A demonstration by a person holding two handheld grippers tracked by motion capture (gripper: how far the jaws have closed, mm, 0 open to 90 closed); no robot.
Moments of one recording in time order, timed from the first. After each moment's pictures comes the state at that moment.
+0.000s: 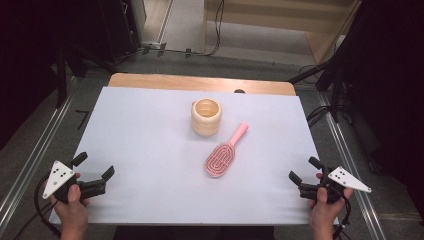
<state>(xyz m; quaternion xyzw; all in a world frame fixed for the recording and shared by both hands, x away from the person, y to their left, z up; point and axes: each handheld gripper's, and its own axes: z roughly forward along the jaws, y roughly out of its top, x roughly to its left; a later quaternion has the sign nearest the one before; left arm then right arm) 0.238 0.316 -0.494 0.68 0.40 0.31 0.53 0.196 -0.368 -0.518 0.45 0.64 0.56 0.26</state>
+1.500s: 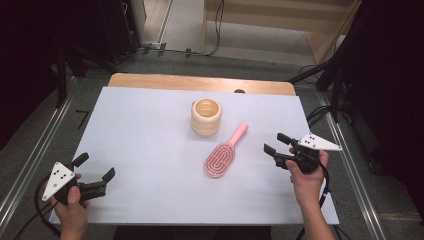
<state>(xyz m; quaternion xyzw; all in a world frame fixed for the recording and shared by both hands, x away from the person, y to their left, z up) 0.236 0.316 -0.495 0.68 0.39 0.30 0.54 0.263 -0.297 -0.450 0.43 0.71 0.52 0.21</state>
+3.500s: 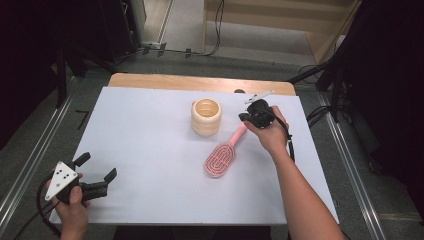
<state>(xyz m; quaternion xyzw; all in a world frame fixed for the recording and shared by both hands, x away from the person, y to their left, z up) 0.237 0.312 -0.495 0.69 0.38 0.31 0.53 0.415 -0.217 -0.446 0.41 0.85 0.30 0.17</state>
